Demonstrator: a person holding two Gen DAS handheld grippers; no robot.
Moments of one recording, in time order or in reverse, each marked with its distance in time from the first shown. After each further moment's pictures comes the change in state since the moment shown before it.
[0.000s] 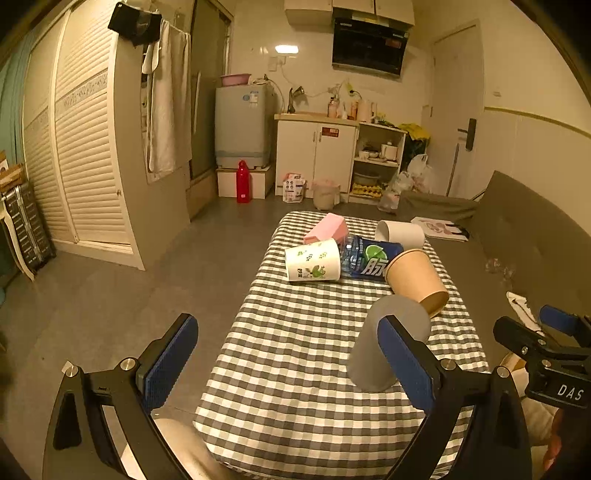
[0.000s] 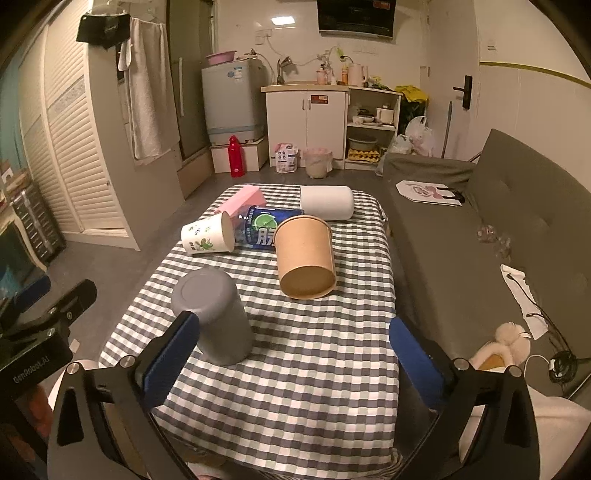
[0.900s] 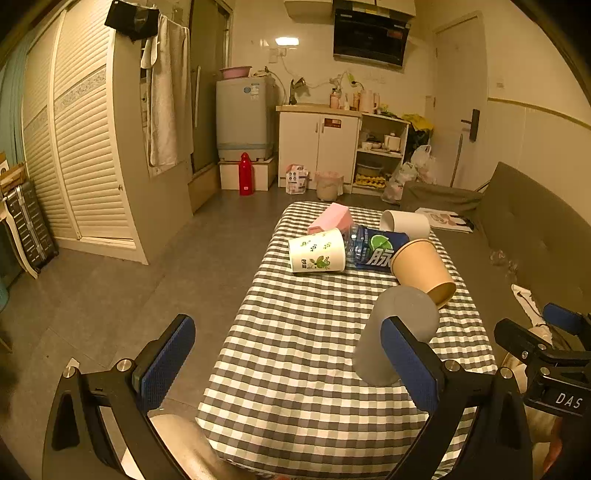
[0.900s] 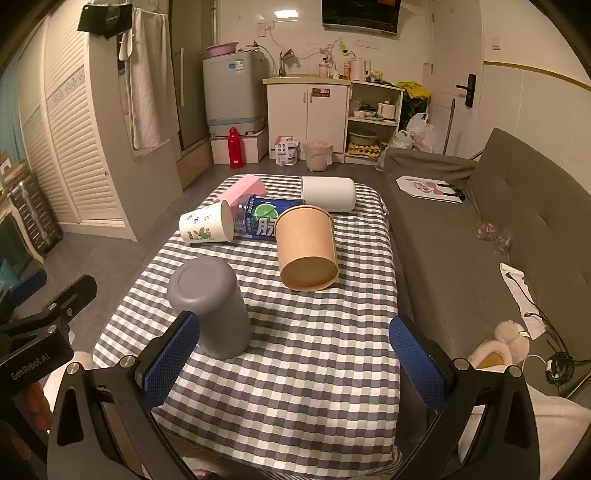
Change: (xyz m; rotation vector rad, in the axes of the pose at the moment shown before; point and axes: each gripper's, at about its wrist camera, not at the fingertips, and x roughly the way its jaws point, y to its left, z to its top) left arm 0.008 0.001 -0.004 0.008 0.039 0.014; right arm 0.007 0.005 -0.003 -0.020 0.027 -0.009
